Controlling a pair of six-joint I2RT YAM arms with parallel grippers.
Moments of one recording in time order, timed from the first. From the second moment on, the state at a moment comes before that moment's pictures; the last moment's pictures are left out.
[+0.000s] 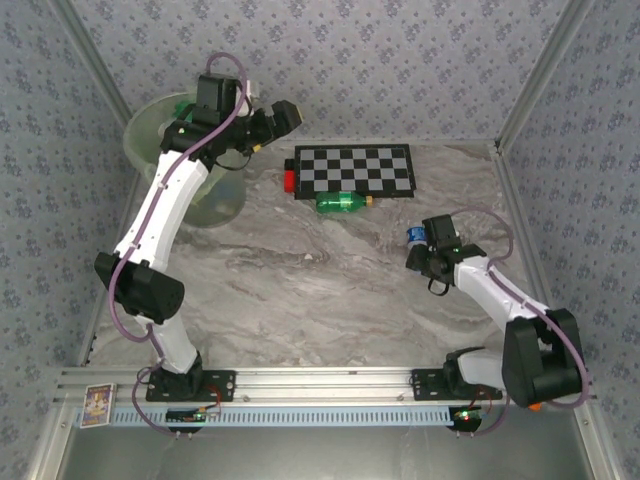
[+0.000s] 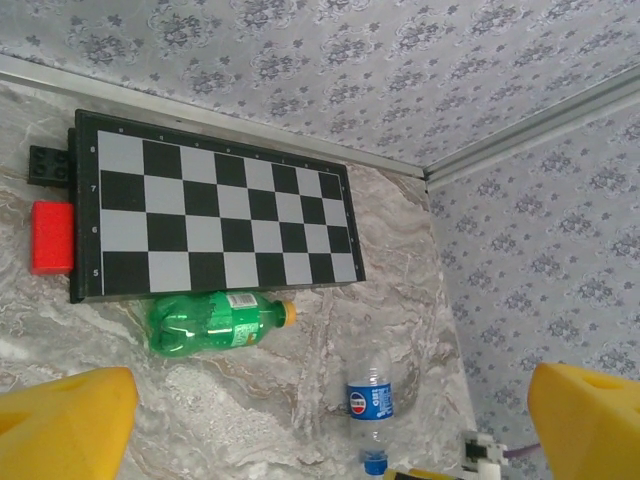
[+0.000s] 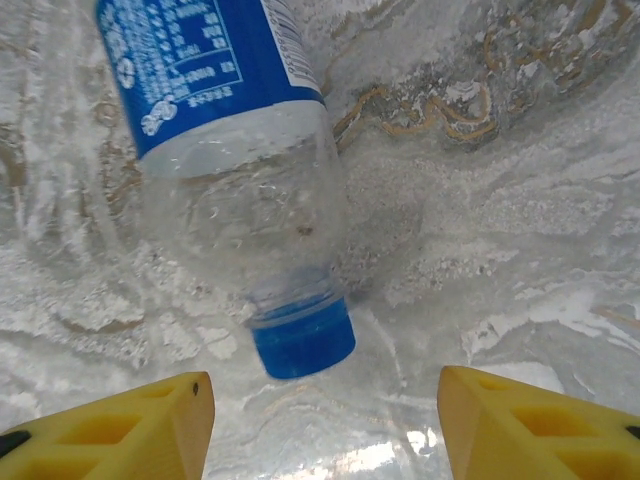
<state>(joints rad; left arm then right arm) -0.36 1.78 2.06 -0.82 0.35 -0.67 0.22 1.28 0.70 -0.51 0.12 0.56</state>
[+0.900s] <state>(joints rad) -0.36 1.77 2.06 -0.82 0.35 -0.67 0.26 1.45 0.71 -0.36 0.11 0.50</state>
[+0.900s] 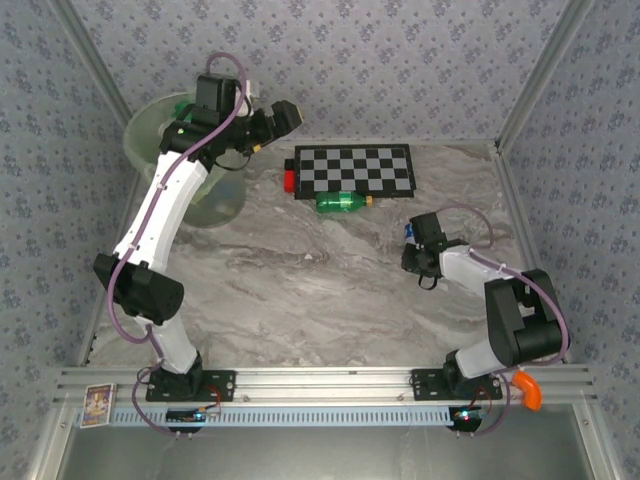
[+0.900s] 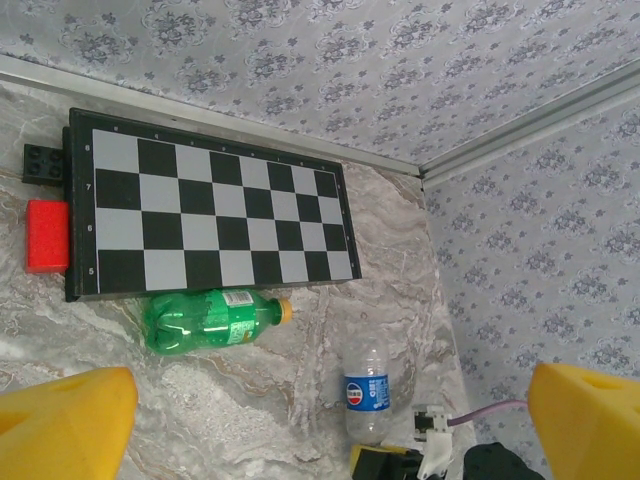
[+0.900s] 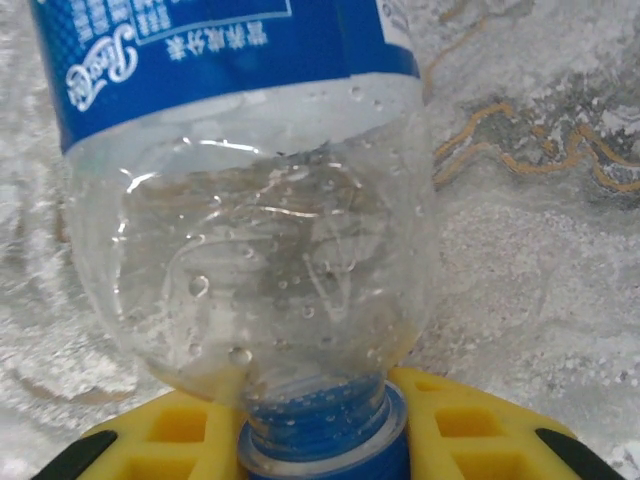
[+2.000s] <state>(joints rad) -0.41 1.78 1.81 -0.49 0.58 -0.86 0.69 1.37 1.28 -0.47 0.23 0.34</state>
